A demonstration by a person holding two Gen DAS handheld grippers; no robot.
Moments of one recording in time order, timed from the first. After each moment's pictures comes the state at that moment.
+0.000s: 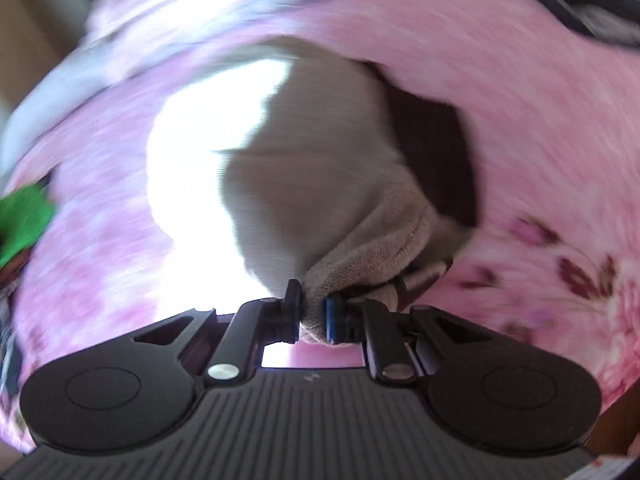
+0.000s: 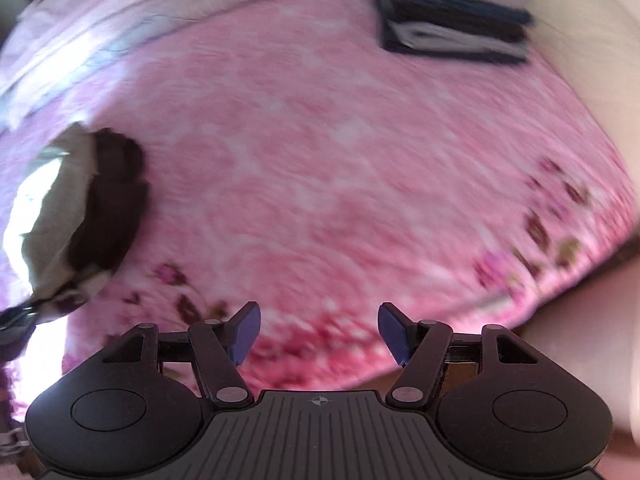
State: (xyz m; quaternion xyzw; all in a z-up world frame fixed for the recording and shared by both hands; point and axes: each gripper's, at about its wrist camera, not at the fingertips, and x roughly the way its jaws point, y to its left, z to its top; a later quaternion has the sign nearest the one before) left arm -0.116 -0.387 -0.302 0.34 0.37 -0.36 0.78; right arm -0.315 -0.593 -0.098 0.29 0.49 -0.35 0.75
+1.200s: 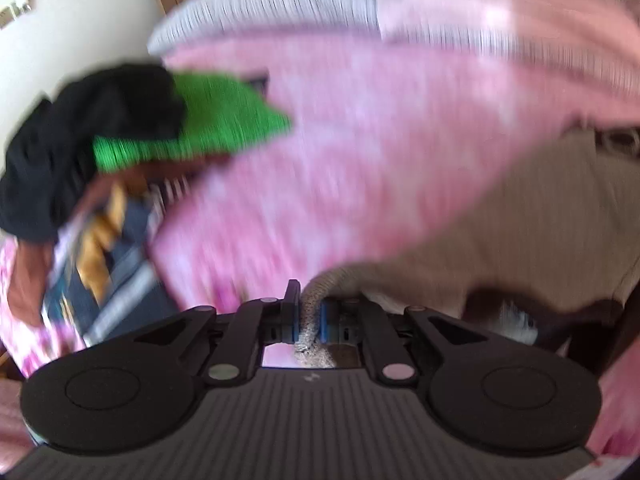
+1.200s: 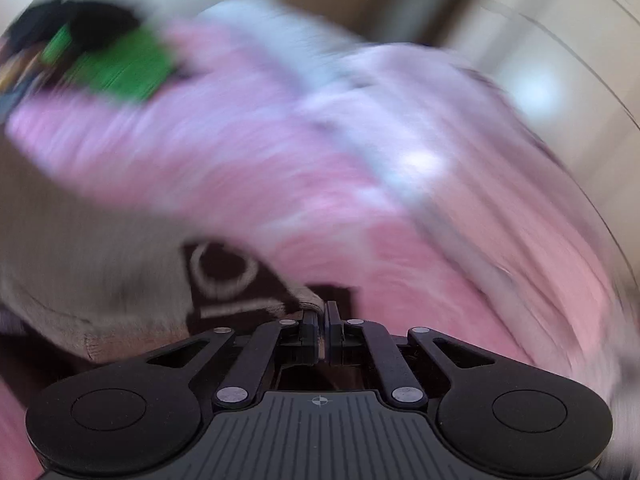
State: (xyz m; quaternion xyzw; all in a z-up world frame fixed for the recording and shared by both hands) left arm 0.148 -0.194 -0.294 0.18 0.39 -0.24 0.87; right arm 0.096 -0.539 -0.117 -0.15 0.35 -0.09 0.92
